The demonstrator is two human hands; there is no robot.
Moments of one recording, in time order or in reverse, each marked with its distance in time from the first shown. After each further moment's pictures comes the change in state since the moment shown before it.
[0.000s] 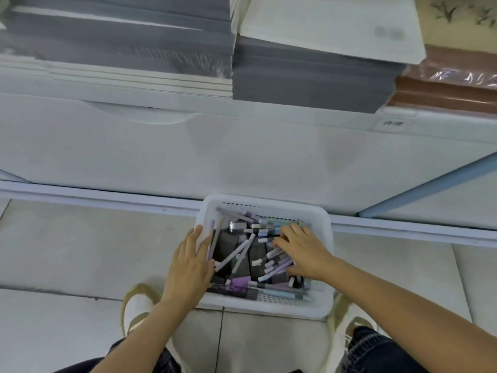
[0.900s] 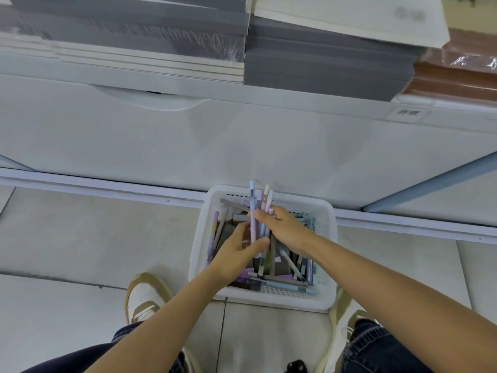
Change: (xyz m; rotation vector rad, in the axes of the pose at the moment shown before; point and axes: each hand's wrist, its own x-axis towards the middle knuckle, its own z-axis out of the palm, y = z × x) left_hand 0.030 0.068 -0.023 -1.220 -0.423 -0.223; right_hand 0.034 -0.047 -0.064 1.452 0.026 0.330
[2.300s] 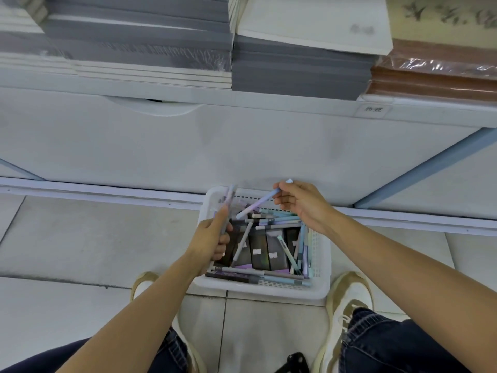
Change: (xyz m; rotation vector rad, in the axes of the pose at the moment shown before) left_hand -0.013 0.019 -0.034 -0.242 0.254 -0.216; right_hand -0.014 -0.015 -0.051 0.484 0.179 -0.124
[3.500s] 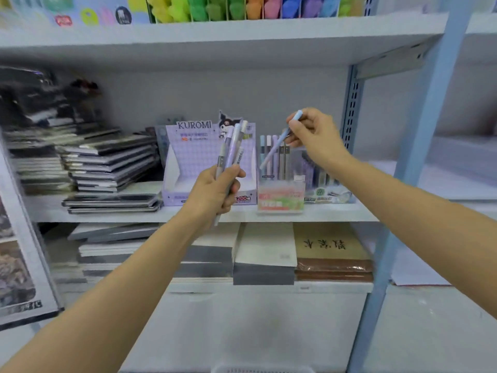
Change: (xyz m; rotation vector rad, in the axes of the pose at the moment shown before) left_hand -0.268 0.361 0.038 0.057 -0.151 1.116; right_hand -0.236 -0.439 0.107 -0.572 0.314 -1.236
